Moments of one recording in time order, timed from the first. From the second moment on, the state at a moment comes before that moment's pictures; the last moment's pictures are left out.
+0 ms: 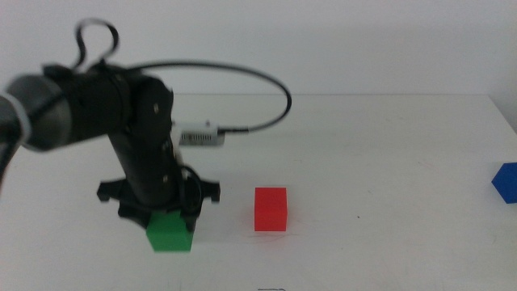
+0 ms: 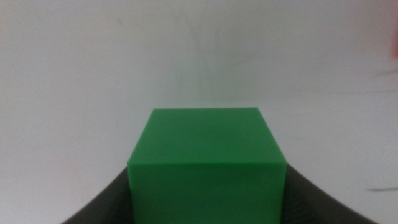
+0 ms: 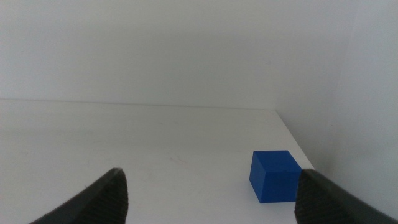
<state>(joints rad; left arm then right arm) -0.46 1.70 -1.16 -0.01 1.02 -0.40 -0.02 -0.01 0.03 -0.17 0.12 0.11</state>
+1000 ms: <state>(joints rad) -0.70 2.01 -1.81 0.04 1.23 -0.66 -0.02 -0.01 0.03 -0.17 0.12 0.11</state>
